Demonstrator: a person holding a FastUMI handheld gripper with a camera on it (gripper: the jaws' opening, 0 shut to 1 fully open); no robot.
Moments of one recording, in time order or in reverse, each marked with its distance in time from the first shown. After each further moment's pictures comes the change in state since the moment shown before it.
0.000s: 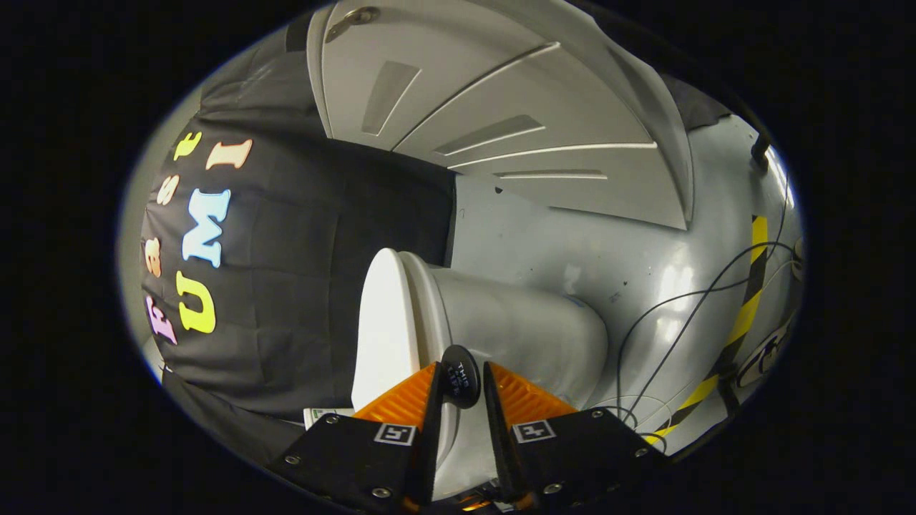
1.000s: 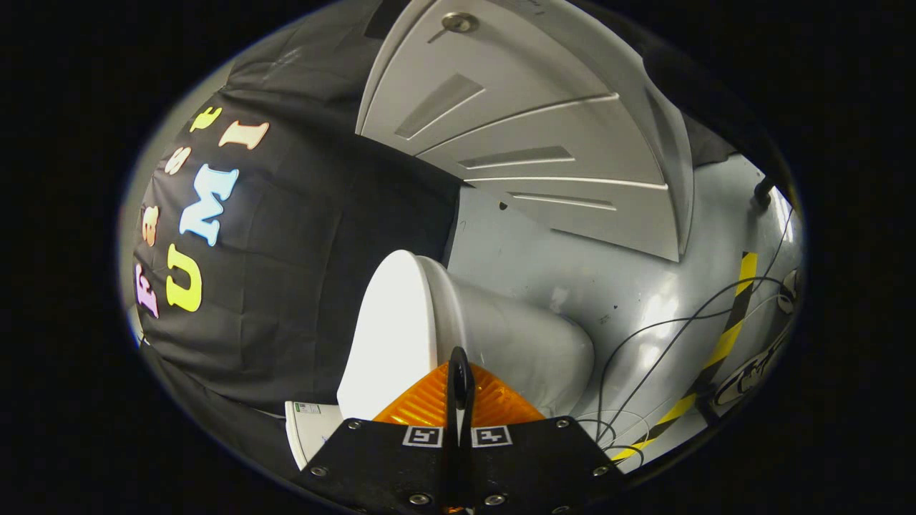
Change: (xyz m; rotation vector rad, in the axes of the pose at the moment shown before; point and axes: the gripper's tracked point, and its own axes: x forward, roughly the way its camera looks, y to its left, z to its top) arm -0.018 0.026 0.006 -0.174 -0.058 -0.069
